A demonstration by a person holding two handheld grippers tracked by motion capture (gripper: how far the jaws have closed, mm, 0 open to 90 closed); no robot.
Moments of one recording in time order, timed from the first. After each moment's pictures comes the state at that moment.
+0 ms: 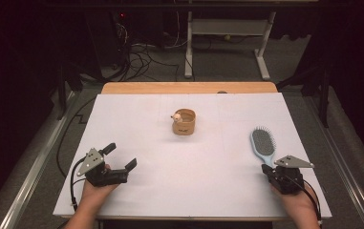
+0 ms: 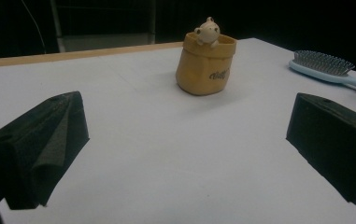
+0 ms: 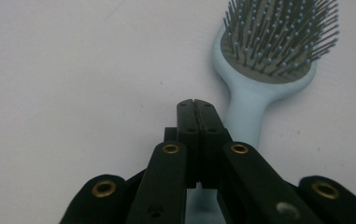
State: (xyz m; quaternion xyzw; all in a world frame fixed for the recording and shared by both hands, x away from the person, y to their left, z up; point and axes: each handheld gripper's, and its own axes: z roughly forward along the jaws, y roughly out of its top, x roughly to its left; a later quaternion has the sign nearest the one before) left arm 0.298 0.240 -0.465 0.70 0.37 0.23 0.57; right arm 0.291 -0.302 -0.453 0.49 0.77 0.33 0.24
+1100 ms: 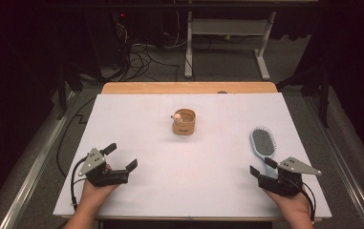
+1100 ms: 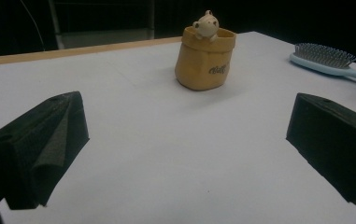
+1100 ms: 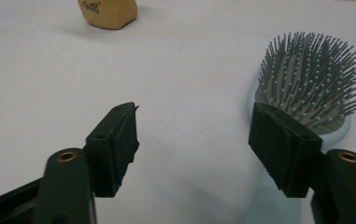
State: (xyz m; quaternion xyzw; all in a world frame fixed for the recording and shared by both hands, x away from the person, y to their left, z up) left arm 0.298 0.239 -0.465 0.70 0.37 0.23 0.56; right arm 0.283 -0.297 -0.452 0.45 0.74 0.44 0.24
